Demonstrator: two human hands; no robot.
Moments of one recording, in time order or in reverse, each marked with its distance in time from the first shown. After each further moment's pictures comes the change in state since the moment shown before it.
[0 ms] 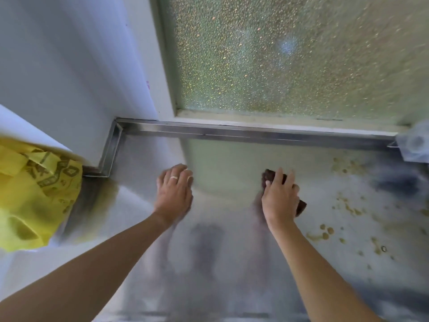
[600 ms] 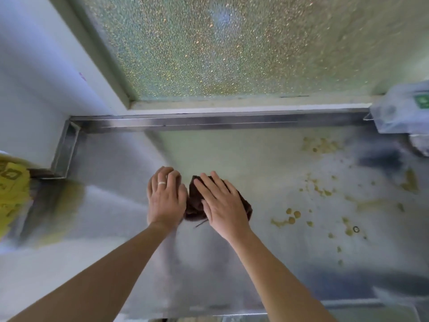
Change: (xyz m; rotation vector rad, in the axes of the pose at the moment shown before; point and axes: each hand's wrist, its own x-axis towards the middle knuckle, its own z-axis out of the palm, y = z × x) left_hand -0.019 0.094 0.053 0.015 -0.069 -0.211; right_hand -0.027 0.043 0.056 0.081 0.030 -0.827
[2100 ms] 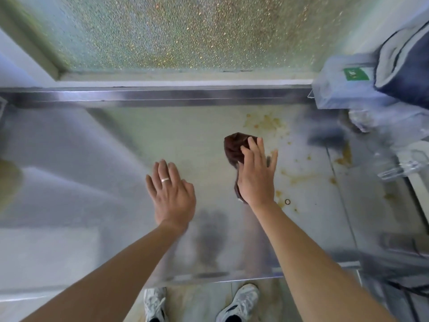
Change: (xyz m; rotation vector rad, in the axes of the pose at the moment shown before) left_hand -0.079 0.171 0.086 0.143 0.006 -0.146; right_hand -0.093 0.199 -0.054 -0.135 0.237 0.380
